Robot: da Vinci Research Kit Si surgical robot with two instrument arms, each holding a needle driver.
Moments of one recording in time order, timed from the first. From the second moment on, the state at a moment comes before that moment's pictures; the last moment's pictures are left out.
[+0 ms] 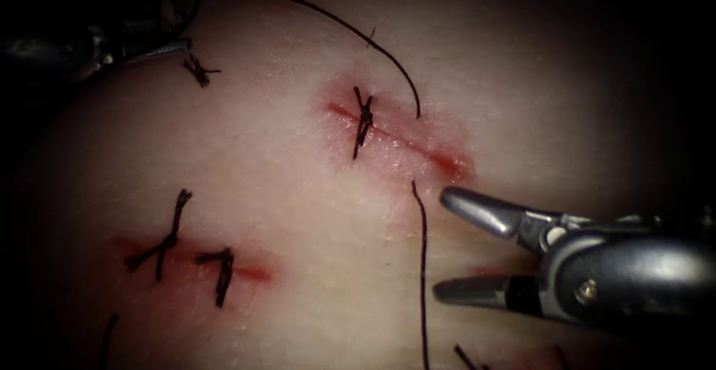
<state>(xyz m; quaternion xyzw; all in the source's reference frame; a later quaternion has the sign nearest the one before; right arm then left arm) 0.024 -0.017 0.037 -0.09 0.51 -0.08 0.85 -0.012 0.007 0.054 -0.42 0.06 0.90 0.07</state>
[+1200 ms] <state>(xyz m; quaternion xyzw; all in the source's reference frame) 0.027 -0.020 0.040 -0.01 0.53 -0.10 0.84 -0.013 0.006 0.055 -0.42 0.05 0.90 0.06</state>
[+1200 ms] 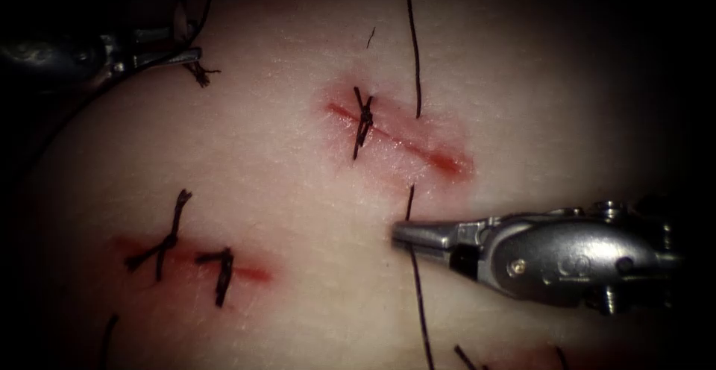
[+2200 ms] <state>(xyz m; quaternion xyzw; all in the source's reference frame) 0.023 -0.022 0.032 -0.03 0.50 -0.06 0.86 -0.015 0.007 0.060 -0.41 0.09 0.90 0.07</state>
